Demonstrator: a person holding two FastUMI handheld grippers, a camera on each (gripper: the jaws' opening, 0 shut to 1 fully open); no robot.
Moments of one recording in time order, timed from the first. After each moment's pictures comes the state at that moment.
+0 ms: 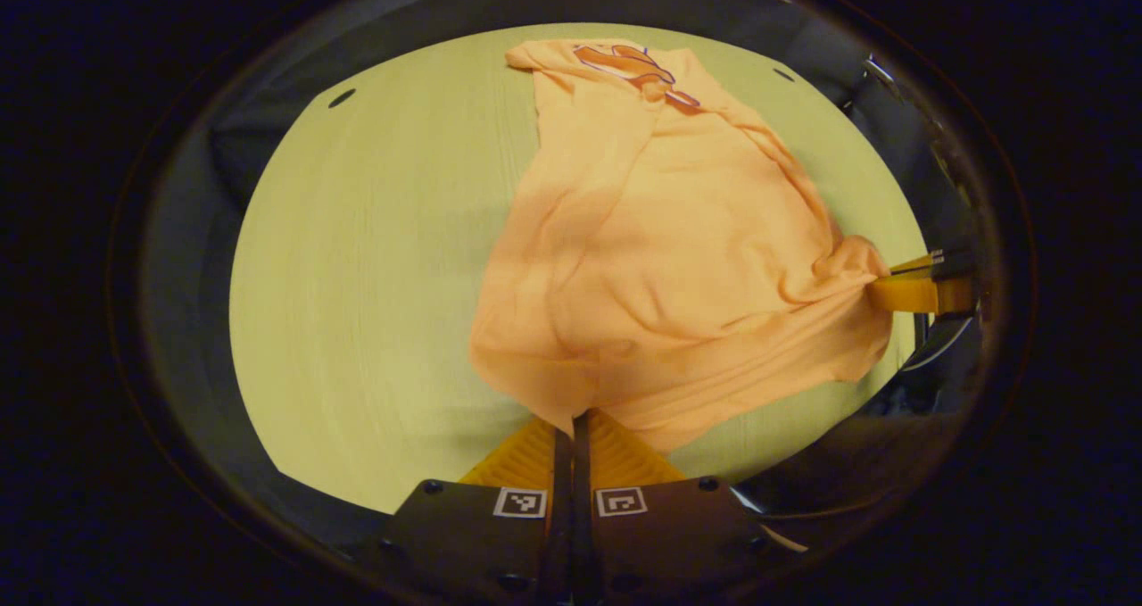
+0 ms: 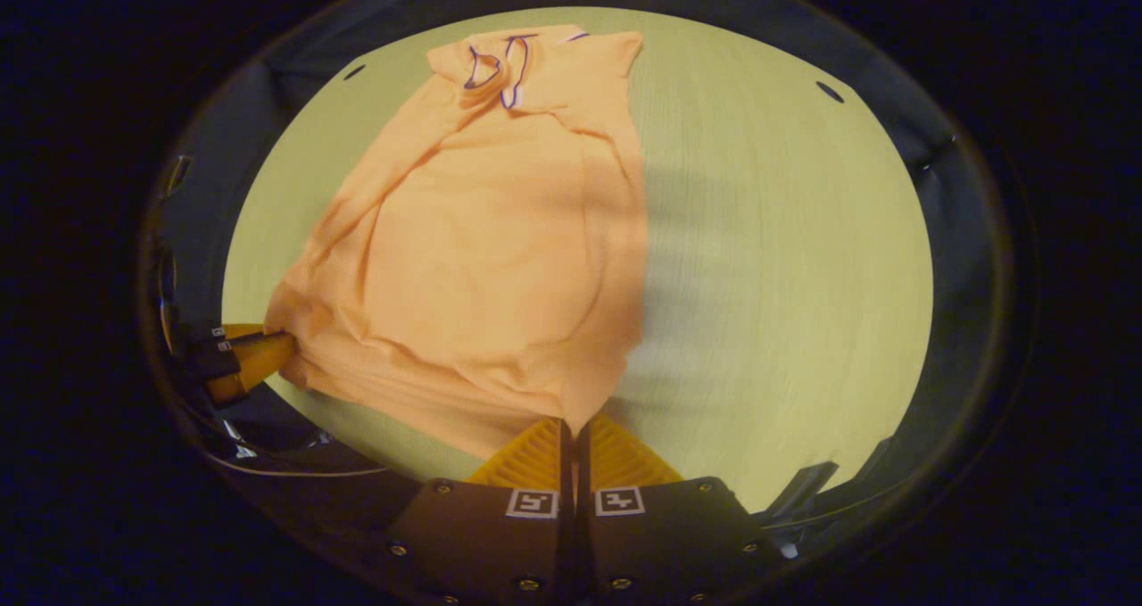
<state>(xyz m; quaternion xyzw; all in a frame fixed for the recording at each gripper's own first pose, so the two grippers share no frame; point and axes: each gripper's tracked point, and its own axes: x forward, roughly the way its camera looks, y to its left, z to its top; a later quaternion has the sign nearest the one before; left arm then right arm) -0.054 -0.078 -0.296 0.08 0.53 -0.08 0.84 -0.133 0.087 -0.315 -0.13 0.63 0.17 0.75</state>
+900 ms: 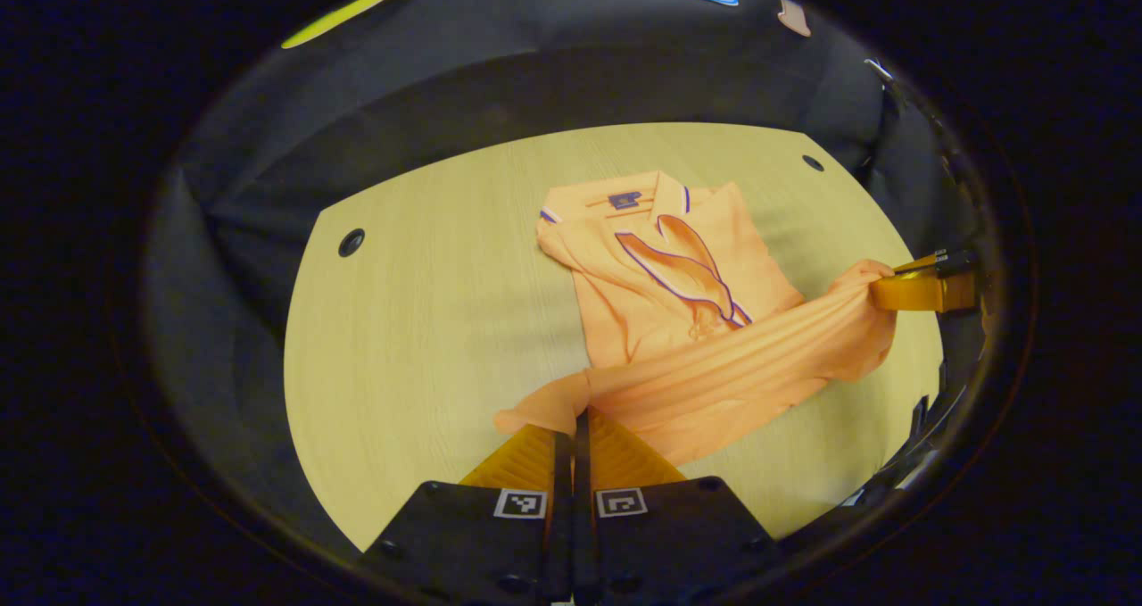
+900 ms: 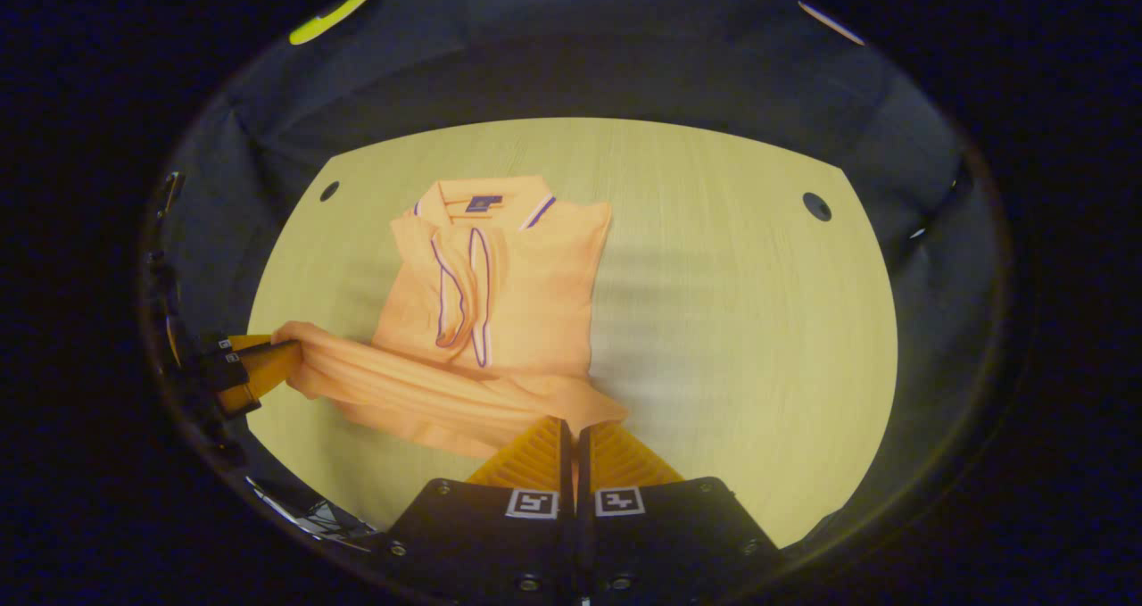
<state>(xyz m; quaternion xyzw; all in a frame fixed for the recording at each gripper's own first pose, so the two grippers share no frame) 0.149 -0.099 -0.179 0.13 0.42 -0.09 0.89 0.057 0.131 -0.233 -0.09 0.53 0.16 0.83</state>
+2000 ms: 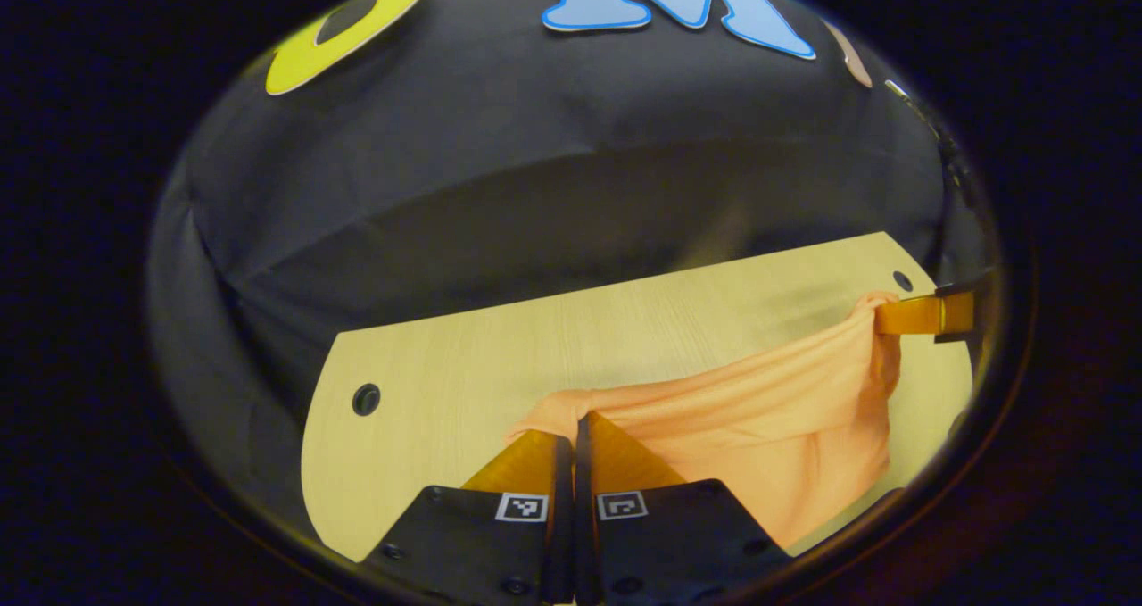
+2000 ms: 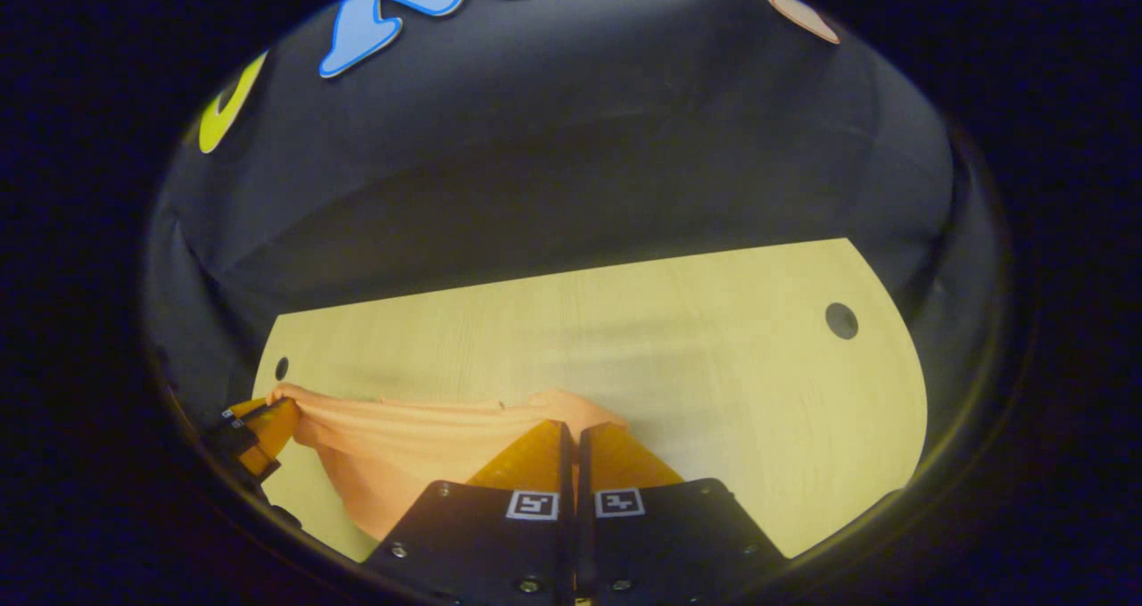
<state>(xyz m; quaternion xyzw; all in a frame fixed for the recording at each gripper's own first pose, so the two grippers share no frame) 0.352 -0.124 -0.117 0.11 0.25 -0.04 0.96 0.260 0.185 -0.228 0.01 0.39 0.12 0.91</state>
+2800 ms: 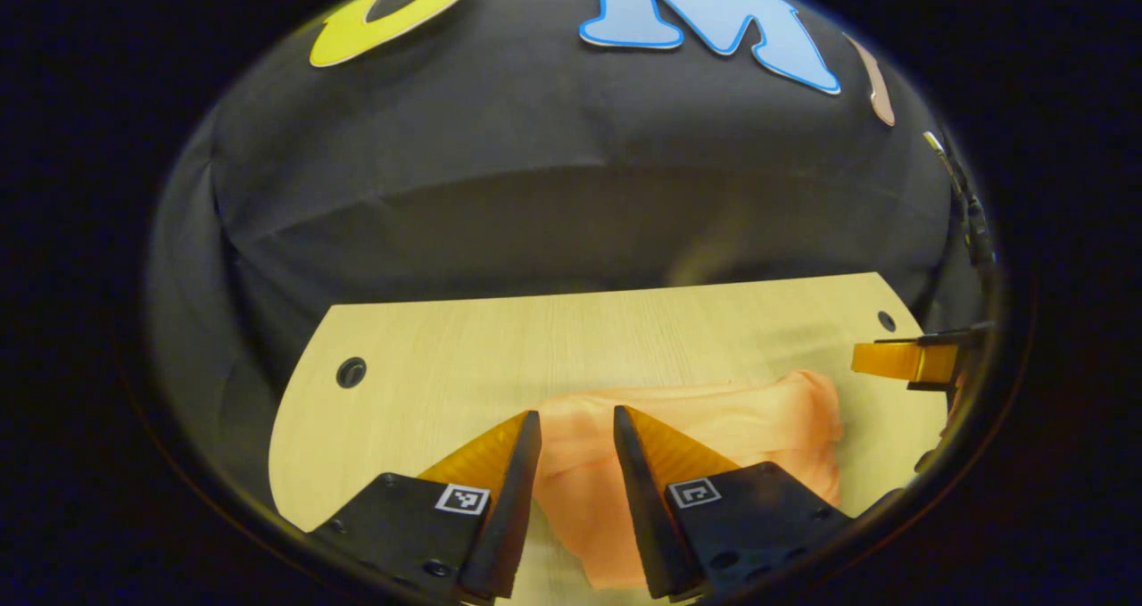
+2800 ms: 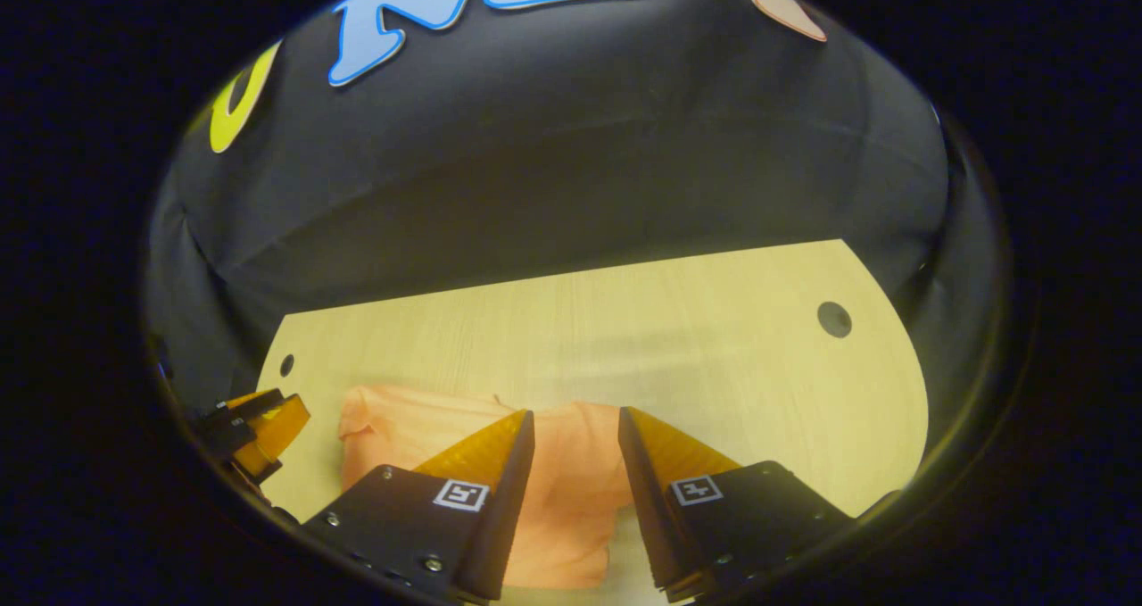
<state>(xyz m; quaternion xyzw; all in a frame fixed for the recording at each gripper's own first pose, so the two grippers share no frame) 0.323 -0.139 -0.094 0.05 0.25 -0.04 0.97 0.240 0.162 -0.216 0.01 0.37 0.13 0.92</state>
